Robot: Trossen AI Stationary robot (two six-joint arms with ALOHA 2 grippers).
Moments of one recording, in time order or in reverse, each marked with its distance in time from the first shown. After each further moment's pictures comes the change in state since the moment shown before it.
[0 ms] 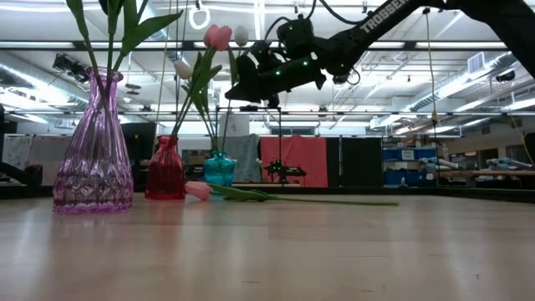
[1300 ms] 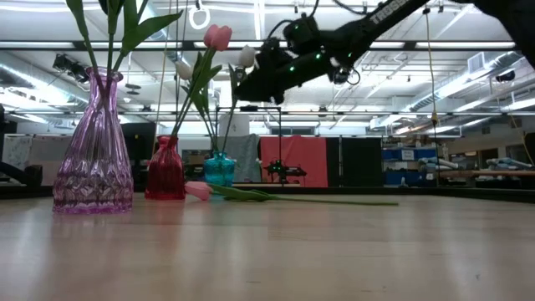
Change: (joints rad) left arm 0.000 -0.002 0.000 -0.007 -0.020 0.032; right arm -0.046 -0.079 -0.001 -0.226 -0.203 -0.123
